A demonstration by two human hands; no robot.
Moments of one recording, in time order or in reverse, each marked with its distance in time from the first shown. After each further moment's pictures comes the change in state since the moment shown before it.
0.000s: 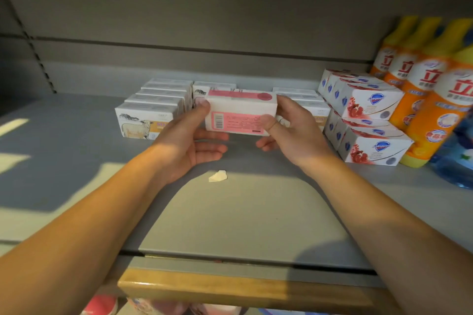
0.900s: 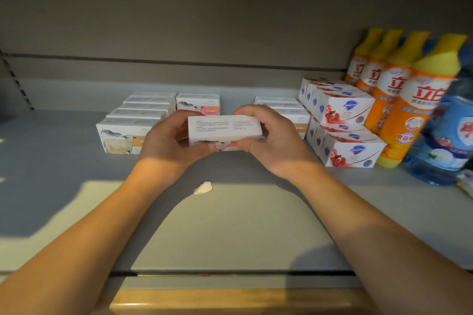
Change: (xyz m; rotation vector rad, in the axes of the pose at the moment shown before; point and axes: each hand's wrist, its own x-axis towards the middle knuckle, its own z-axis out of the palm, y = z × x) left_hand 0.002 -0.009 0.002 0.477 0.081 0.546; right_hand -0.004 -0.012 -0.004 -0.297 -0.026 -0.204
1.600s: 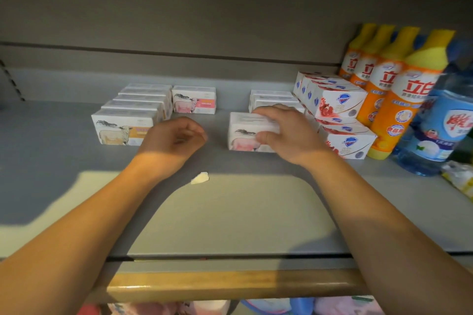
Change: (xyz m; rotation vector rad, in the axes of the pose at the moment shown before) left_hand -0.001 -0.013 -0.003 0.222 -0.057 -0.050; right_hand 0.001 0.021 -0.031 -0.506 -0.118 0.139
